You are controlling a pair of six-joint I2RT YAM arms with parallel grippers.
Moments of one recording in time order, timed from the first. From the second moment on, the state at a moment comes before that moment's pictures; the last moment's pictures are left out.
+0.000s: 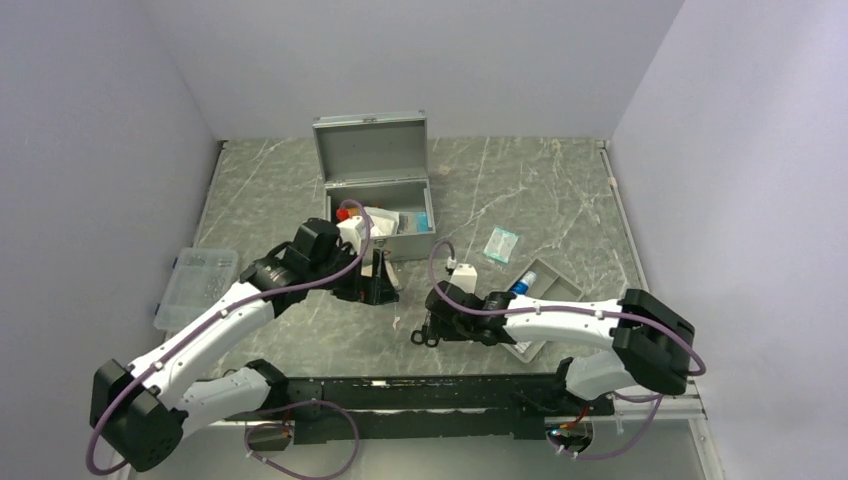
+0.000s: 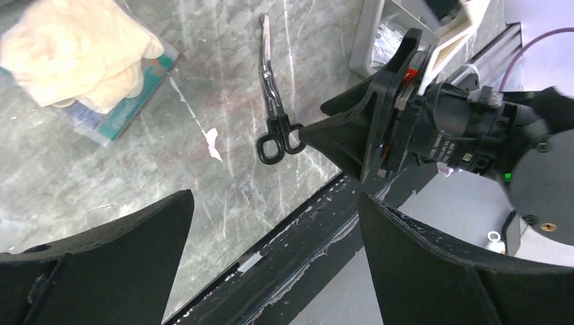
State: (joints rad) left arm -0.61 1.04 0.82 -0.52 0.38 -0.49; right arm 1.11 1.36 0.68 -0.35 0.30 1.02
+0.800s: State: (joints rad) left arm -0.60 0.86 0.74 -0.60 0.29 -0.47; right arm 1.19 1.53 0.79 -0.45 0.30 1.23
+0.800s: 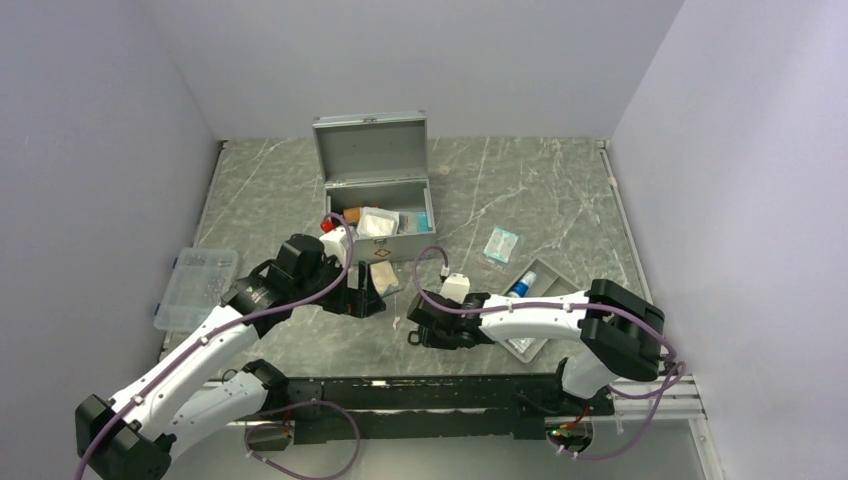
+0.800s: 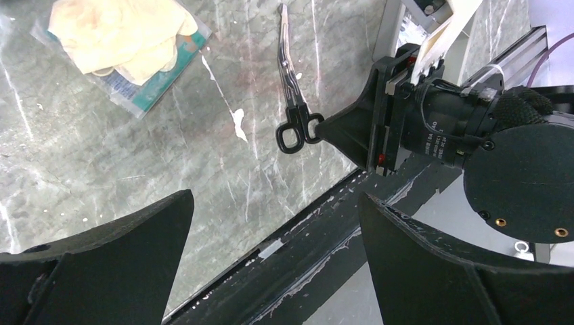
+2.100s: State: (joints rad) left arm -0.61 0.97 0.46 -0.31 0.48 -0.64; right arm 1.20 1.53 0.77 -0.44 0.36 1.29
